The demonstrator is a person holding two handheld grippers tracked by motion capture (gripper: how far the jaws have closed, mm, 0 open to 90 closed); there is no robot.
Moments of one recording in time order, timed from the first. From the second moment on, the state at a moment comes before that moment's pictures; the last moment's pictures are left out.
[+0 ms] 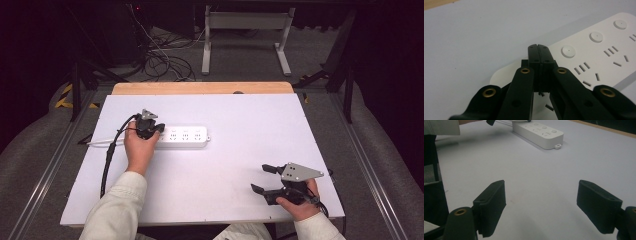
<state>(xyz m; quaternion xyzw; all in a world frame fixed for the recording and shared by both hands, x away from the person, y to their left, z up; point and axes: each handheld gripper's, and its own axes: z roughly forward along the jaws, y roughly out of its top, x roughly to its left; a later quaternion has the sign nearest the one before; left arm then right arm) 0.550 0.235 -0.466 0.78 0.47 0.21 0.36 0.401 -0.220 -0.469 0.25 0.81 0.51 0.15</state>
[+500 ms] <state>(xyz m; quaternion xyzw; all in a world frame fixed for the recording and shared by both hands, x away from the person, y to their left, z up) 0.550 0.234 -0.470 0.77 0.48 0.22 0.37 0.401 -0.219 -0.469 0.24 0.81 0.51 0.15</state>
